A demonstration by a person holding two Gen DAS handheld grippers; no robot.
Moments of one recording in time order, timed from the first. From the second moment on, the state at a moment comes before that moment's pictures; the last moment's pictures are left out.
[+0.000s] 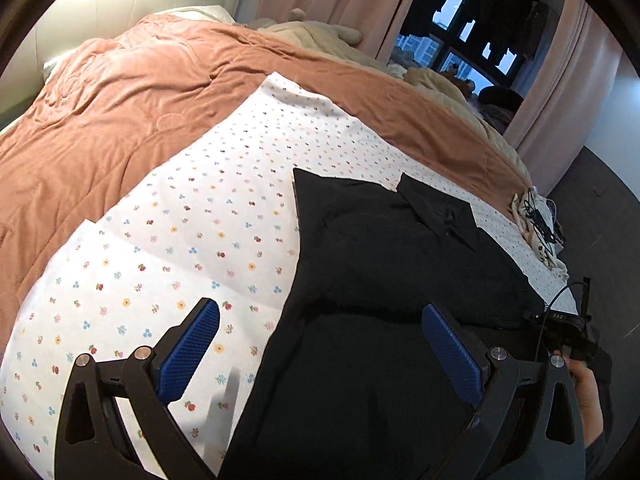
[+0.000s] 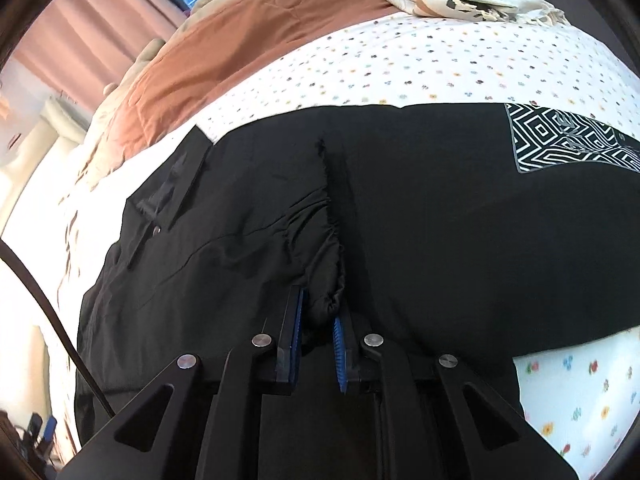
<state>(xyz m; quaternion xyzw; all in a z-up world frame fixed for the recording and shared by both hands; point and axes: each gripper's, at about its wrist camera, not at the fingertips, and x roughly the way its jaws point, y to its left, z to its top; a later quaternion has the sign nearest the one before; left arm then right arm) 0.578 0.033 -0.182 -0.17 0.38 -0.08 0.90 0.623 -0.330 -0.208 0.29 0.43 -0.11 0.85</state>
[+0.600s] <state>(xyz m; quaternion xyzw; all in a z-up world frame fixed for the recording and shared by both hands) 0.578 0.040 -0.197 -0.15 0.45 -0.04 0.88 0.602 -0.318 -0.206 0.31 0.45 -0.08 0.84</state>
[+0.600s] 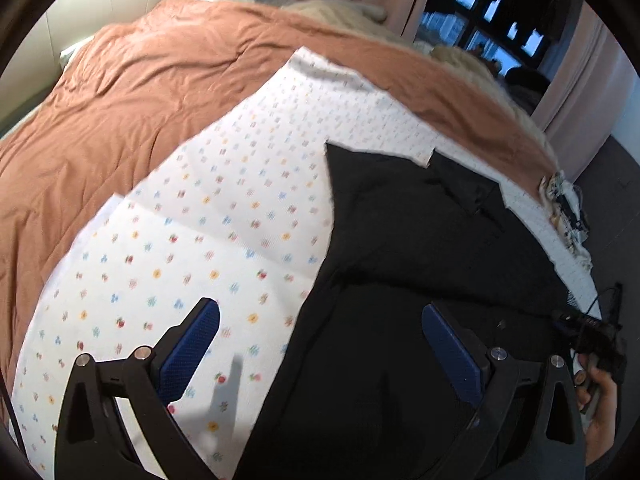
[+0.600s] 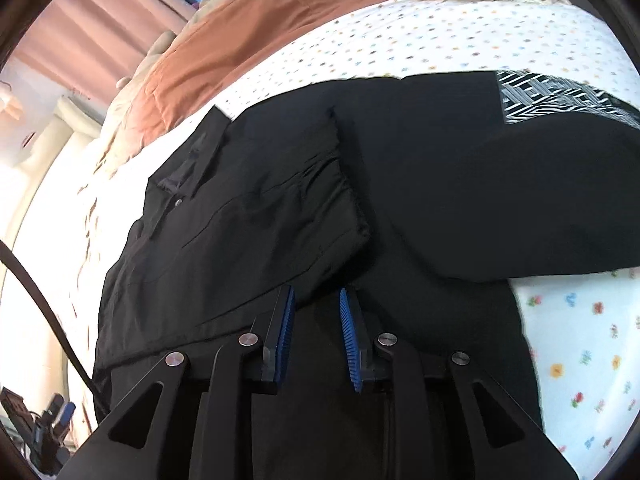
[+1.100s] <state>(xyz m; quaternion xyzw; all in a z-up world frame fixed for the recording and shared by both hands) 0.603 0.050 -0.237 -0.09 0.49 0.02 0.87 0.604 -0.326 -0.200 0.30 0.39 -0.11 0.86</state>
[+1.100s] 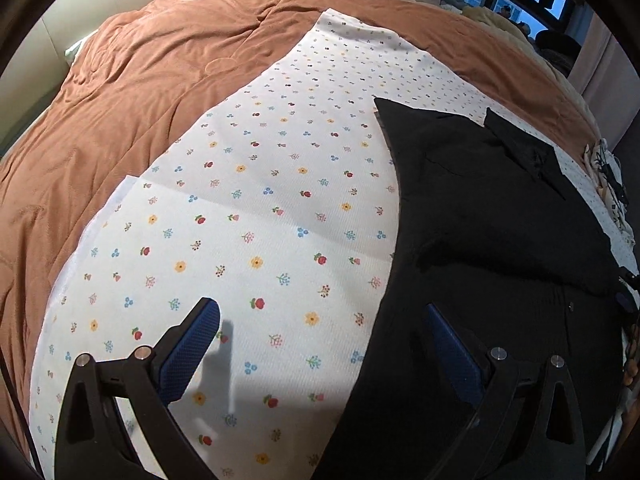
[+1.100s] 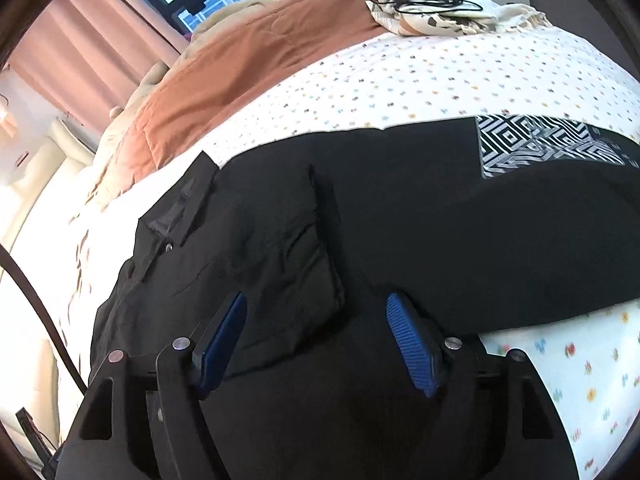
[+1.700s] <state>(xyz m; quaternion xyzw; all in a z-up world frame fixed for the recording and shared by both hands) 0.614 0.080 -0.219 -0.11 0.48 0.09 0.87 0.599 -0.312 -0.209 0.28 0.44 -0.08 0.85</state>
